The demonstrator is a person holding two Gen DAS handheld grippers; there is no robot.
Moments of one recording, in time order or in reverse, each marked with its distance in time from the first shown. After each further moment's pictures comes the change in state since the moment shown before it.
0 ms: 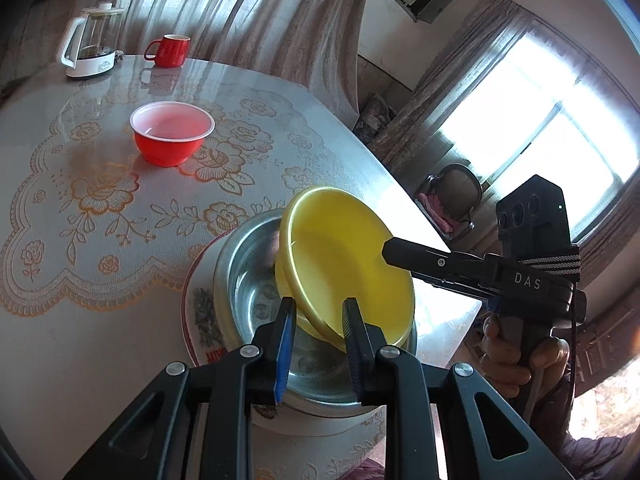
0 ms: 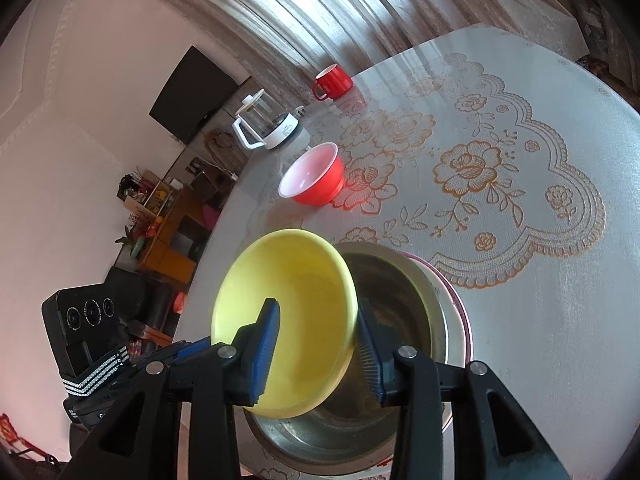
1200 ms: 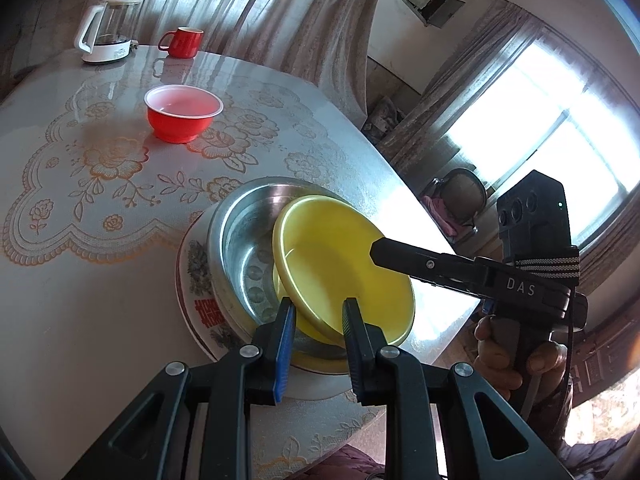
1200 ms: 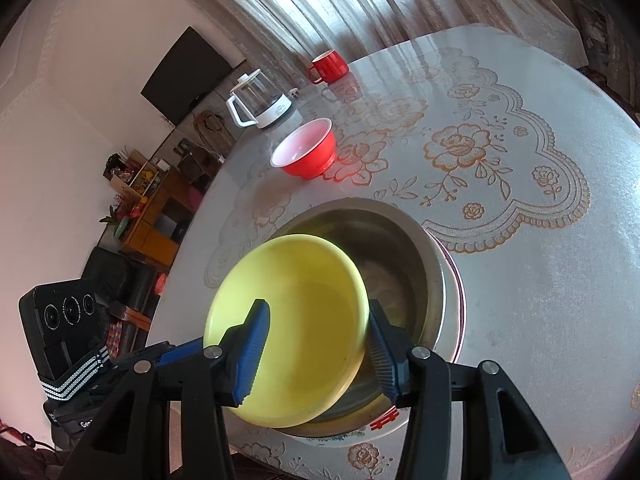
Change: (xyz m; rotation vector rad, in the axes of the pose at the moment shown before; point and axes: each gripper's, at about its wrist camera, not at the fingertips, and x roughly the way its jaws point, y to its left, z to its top) left arm -0.007 -0.006 -0.028 -0.047 -0.012 0.020; right arm 0.002 0.007 -0.023 -0.050 0.040 -0.066
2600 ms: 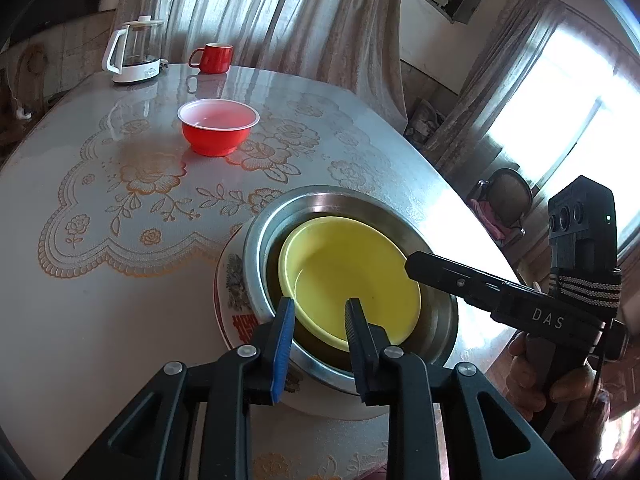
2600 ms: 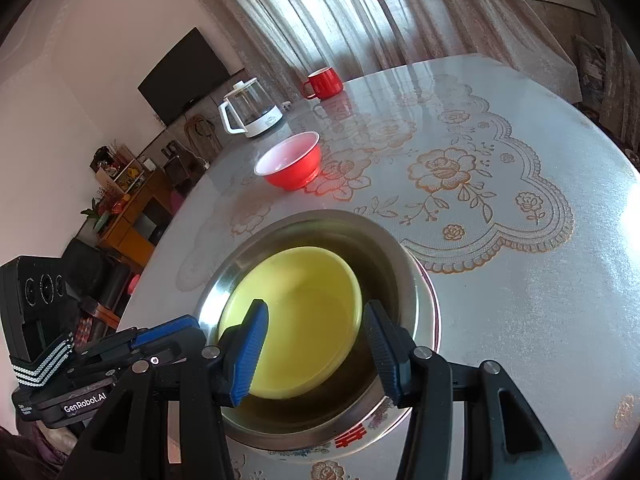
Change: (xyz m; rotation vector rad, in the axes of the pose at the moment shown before) left arm 0.011 -0.003 -0.001 0.039 -0.041 0.196; right arm 0.003 -0.001 -0.007 -0.094 -0.070 -0.092
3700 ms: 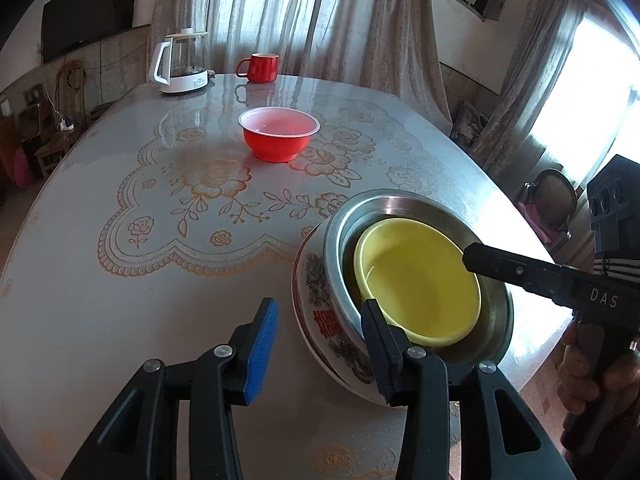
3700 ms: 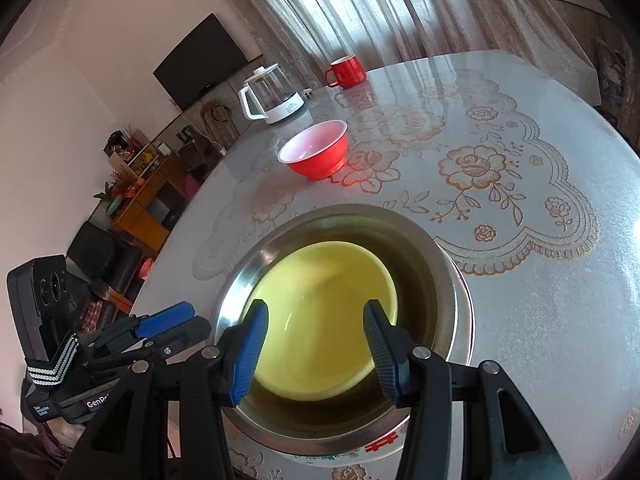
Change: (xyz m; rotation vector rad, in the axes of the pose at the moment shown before) left arm -0.010 0.023 -0.008 -0.003 -0.027 0.199; right arm 0.010 0.014 0.006 -0.032 0.046 0.051
